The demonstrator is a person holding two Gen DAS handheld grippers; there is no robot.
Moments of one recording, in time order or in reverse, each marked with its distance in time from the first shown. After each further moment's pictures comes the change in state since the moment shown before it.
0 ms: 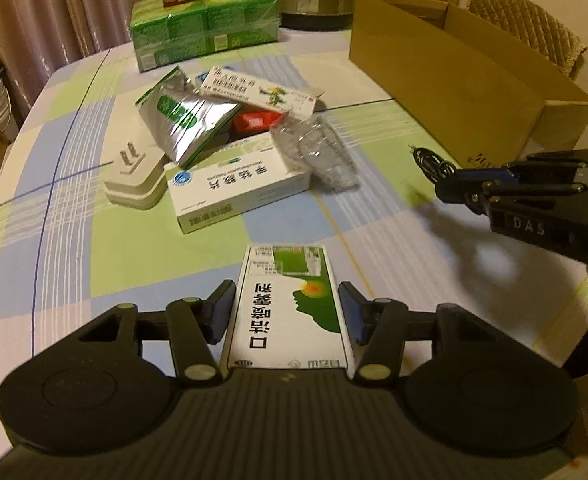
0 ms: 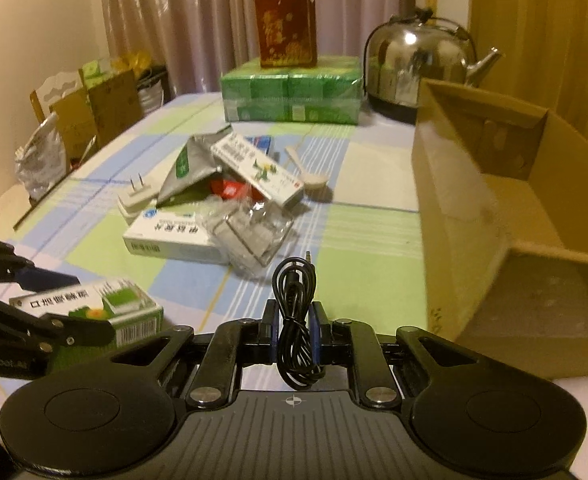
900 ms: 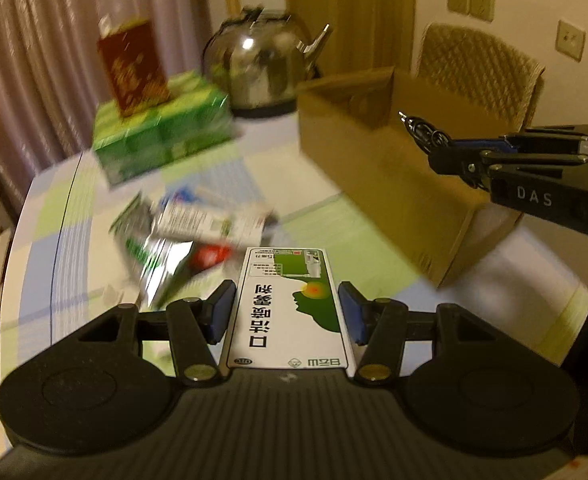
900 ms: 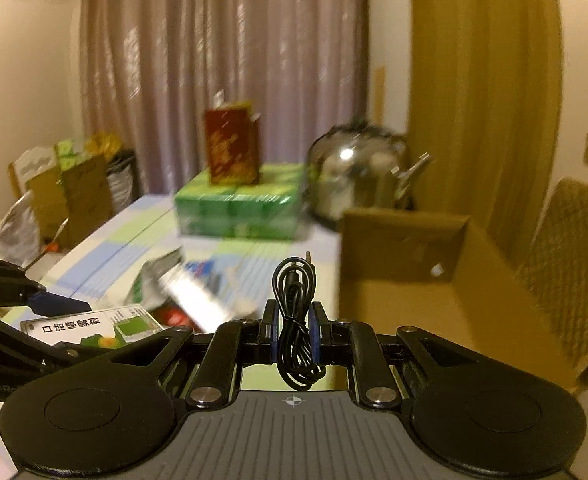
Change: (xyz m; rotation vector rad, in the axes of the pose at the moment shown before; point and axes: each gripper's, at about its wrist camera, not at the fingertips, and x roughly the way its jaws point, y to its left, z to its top) left arm -0.042 -0.057 0.085 0.137 -0.180 -0.020; right arm -0.083 -0.049 0.063 0.011 -0.263 -0.111
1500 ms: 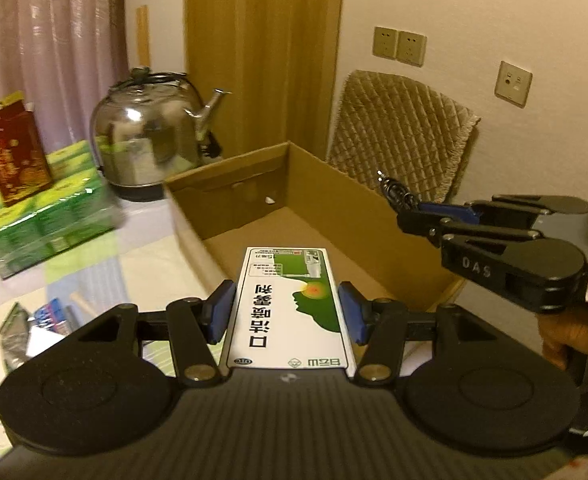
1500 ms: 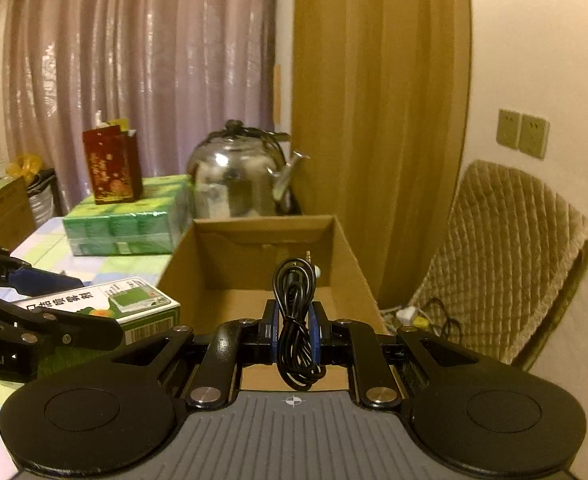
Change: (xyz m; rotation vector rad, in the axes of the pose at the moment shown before) left arm 0.059 -0.089 0.101 0.022 -0.094 -0.210; right arm 0.000 -0.126 0.003 0.090 0.006 -0.184
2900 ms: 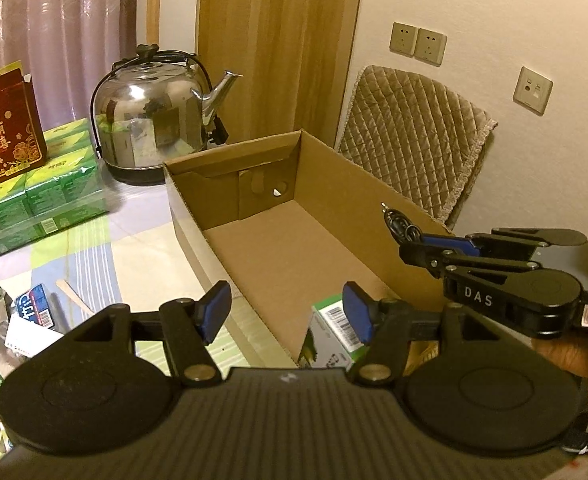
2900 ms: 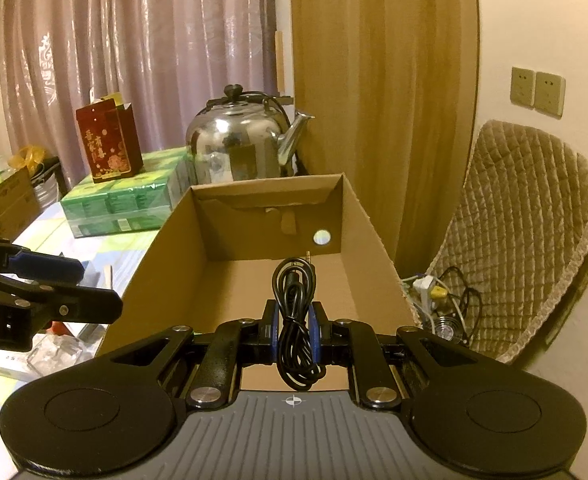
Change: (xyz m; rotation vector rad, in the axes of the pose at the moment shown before) left arm 0.027 0.018 -0.003 -0.068 0.010 0.005; right arm 0.034 -0.010 -0.016 0.040 0.084 0.054
